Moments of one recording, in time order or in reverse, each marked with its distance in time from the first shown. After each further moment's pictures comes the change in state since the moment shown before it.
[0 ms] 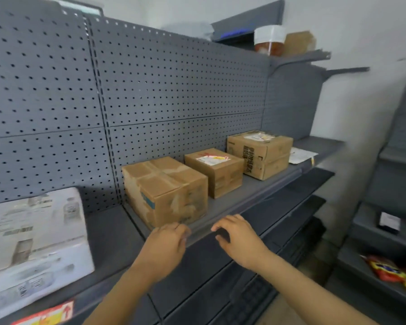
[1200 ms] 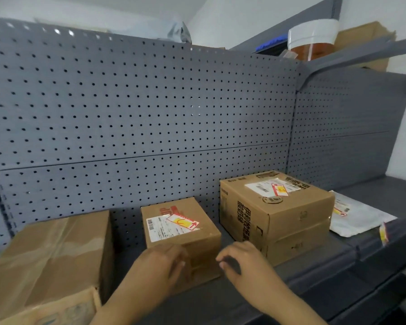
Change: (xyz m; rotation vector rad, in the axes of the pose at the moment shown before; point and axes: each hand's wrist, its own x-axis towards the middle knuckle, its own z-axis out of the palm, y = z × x) left_hand 0.315 0.043 0.123 0.097 -0.032 -0.287; right_hand 0.205 0.311 -0.068 0.225 -0.185 -0.115
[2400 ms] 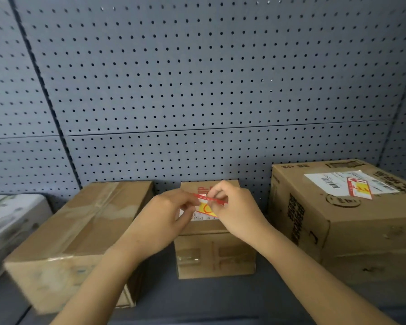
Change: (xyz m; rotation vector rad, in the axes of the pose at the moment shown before) left_hand 0.033 -0.008 -0.035 0.017 0.240 -0.154; right_hand 0.126 -0.025 0.018 0.311 -0.011 -0.162
